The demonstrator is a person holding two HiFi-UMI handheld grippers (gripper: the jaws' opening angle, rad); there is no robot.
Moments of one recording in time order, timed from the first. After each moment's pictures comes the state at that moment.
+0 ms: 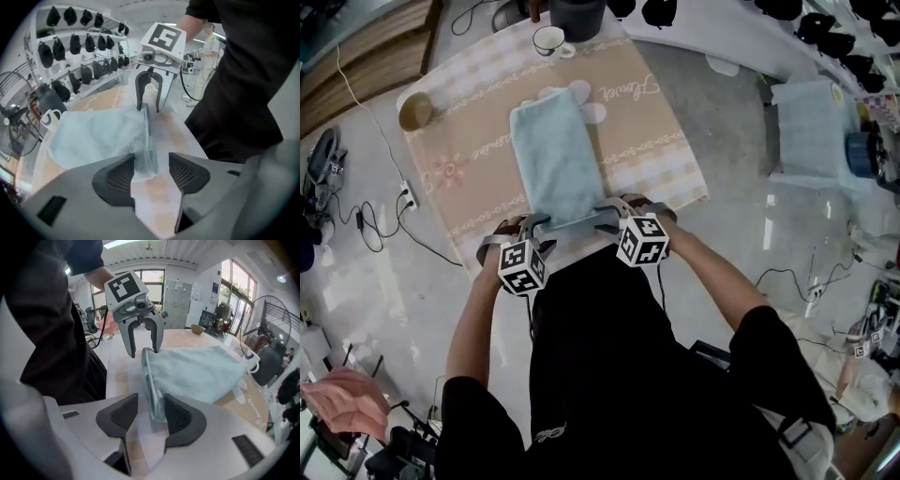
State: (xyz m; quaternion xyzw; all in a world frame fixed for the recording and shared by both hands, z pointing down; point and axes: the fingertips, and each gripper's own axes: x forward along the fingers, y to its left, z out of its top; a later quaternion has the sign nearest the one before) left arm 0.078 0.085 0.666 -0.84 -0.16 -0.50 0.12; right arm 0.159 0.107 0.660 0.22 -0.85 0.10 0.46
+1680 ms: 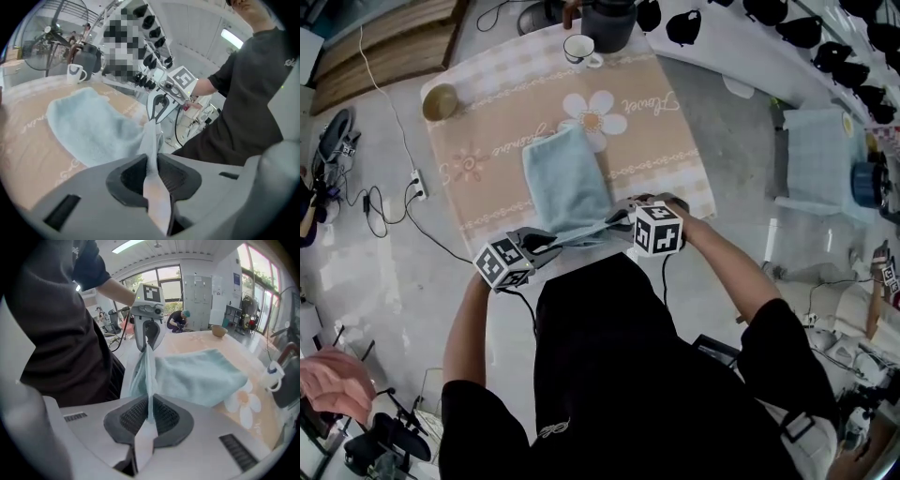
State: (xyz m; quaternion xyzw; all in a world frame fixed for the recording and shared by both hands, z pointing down) left arm 0.060 0.087 0.613 -0.89 -0.13 -0.37 -0.24; right arm 0.154 0.102 0.620 0.07 -0.88 0.12 0.46
